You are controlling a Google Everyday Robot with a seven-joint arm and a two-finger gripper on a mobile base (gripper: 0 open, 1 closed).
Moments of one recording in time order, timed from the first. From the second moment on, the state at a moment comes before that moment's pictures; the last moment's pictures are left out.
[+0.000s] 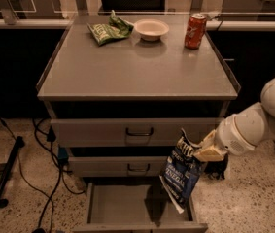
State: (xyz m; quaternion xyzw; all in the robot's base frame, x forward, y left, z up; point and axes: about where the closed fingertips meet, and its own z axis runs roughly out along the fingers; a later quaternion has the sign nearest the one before) arm 0.461 -0.187 0.722 -0.51 0.82 0.18 0.20
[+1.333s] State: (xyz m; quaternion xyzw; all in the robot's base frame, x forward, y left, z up) arm 0.465 -0.212 0.559 -0.51 0.81 0.18 0.22
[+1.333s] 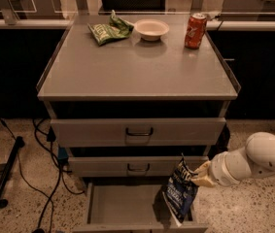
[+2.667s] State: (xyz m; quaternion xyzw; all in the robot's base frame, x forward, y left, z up) arm 0.467 -0.185 0.477 -0.53 0.76 0.25 0.29
